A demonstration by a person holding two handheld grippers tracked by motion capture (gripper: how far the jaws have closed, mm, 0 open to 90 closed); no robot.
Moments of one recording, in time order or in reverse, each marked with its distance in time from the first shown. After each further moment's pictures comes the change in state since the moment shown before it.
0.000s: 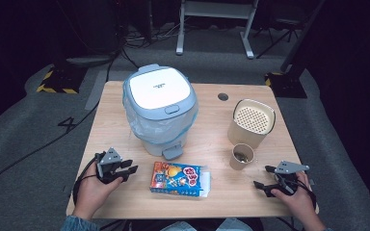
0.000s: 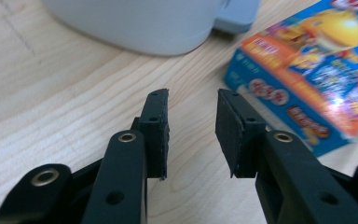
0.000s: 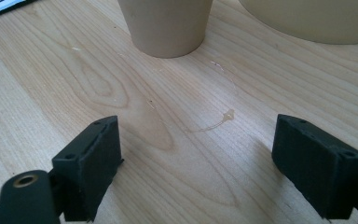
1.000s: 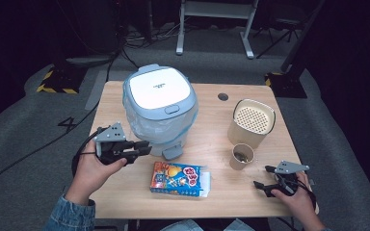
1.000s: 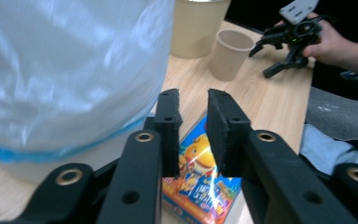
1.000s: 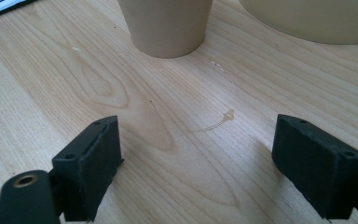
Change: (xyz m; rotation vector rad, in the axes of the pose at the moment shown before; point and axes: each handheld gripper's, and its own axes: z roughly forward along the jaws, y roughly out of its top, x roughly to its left) left arm -0.028 0.104 -0.053 -0.159 -0.236 0.147; right arm 0.000 0.000 0.000 0.000 0.000 0.000
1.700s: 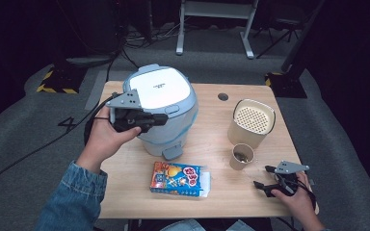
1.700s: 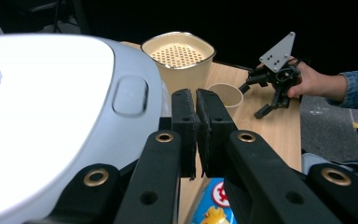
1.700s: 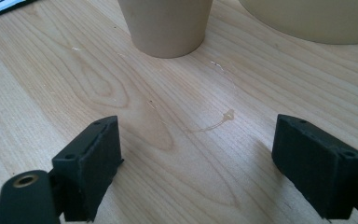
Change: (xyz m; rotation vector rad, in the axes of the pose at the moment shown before) left arm 0.014 0.089 0.016 -0.062 -0.057 0.139; right arm 0.000 0.000 0.000 0.000 0.000 0.000
